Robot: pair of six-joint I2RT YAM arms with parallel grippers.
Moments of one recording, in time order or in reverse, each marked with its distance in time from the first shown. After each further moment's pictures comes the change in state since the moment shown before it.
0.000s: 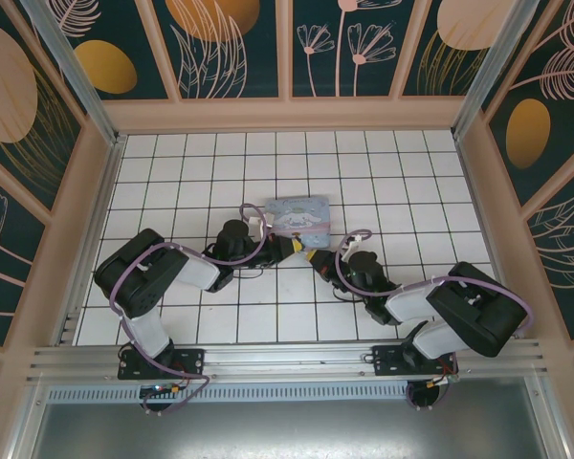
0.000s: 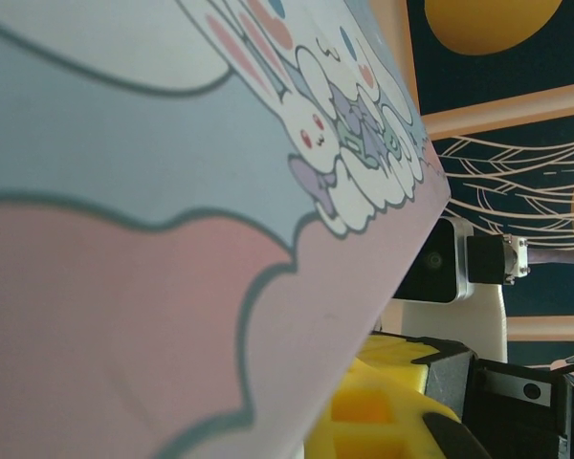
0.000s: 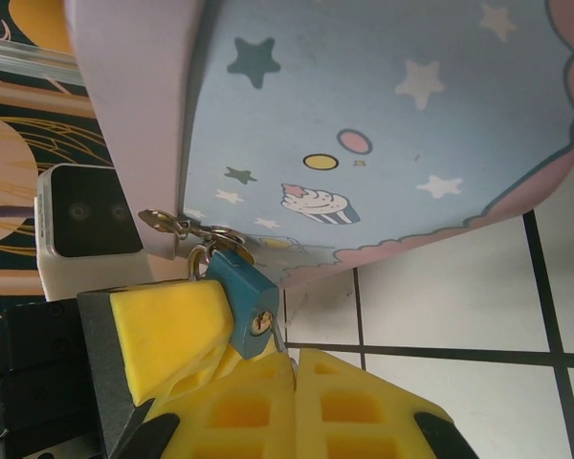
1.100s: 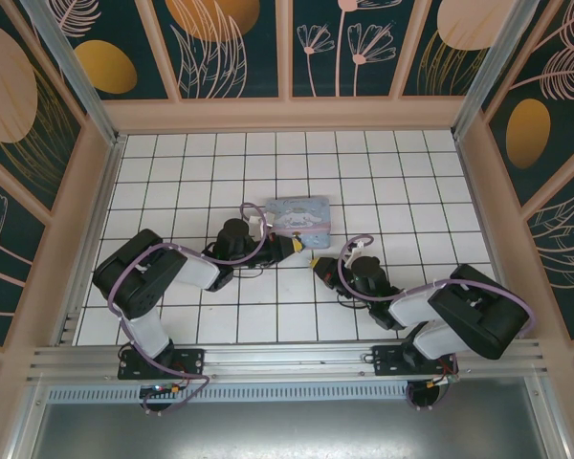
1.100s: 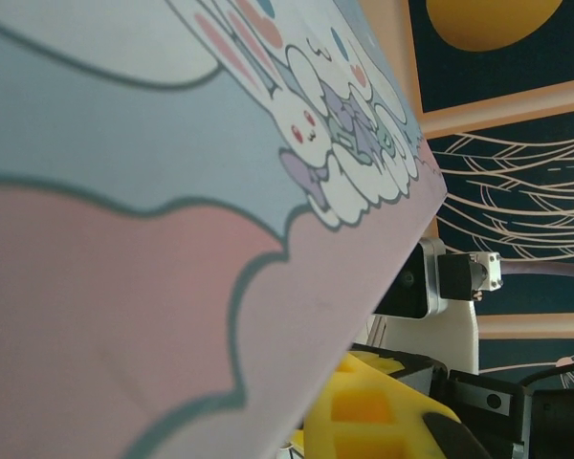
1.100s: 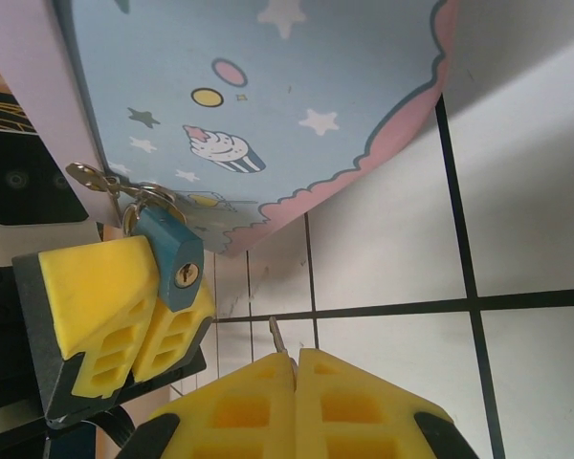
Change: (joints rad) left arm 0.000 -0.011 0.008 -0.029 0.001 0.014; right arm 0.000 -0.014 -0.056 -0.014 -0.017 -0.006
